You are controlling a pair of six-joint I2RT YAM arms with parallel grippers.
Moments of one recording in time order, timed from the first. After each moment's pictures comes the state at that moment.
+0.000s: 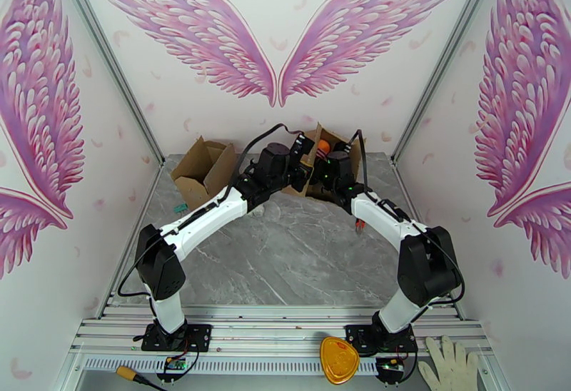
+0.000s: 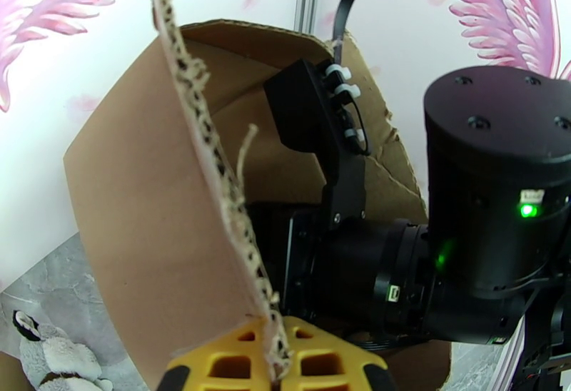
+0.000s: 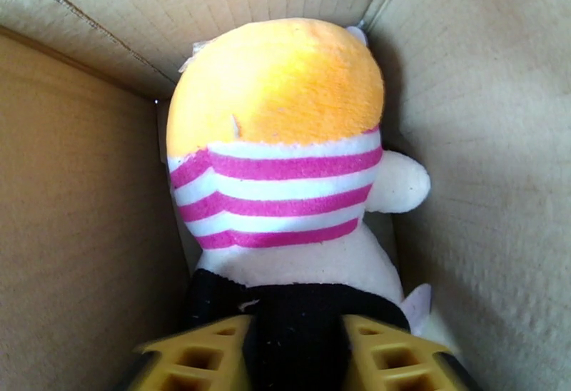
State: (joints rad) left arm -0.77 1.83 1.74 -0.24 0.09 -0.06; right arm 0.33 1.67 1.26 -0.01 0.07 0.76
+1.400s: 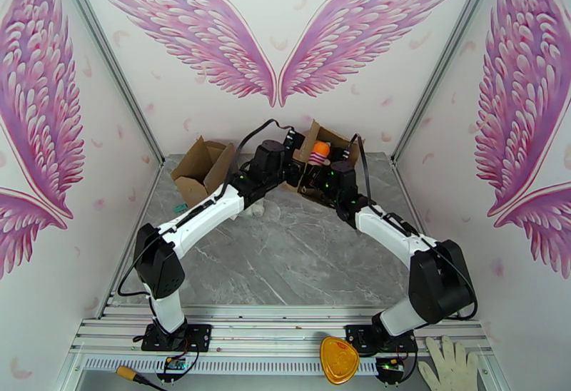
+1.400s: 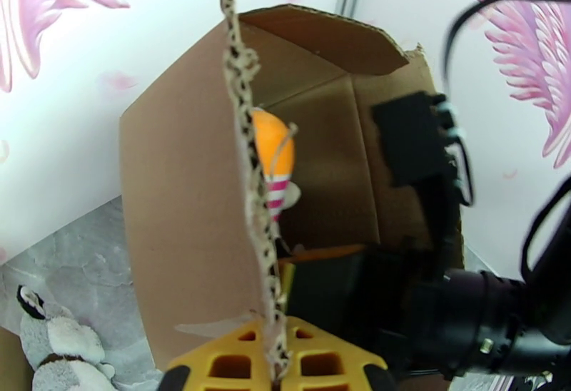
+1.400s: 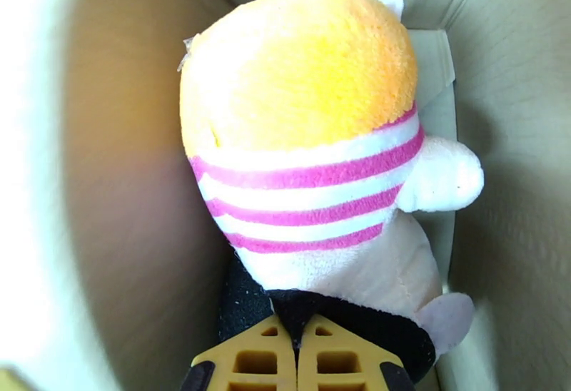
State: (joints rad) left arm -0.71 1.83 1.74 -0.26 0.04 -0.17; right arm 0.38 1.53 1.09 0.12 0.02 0.67
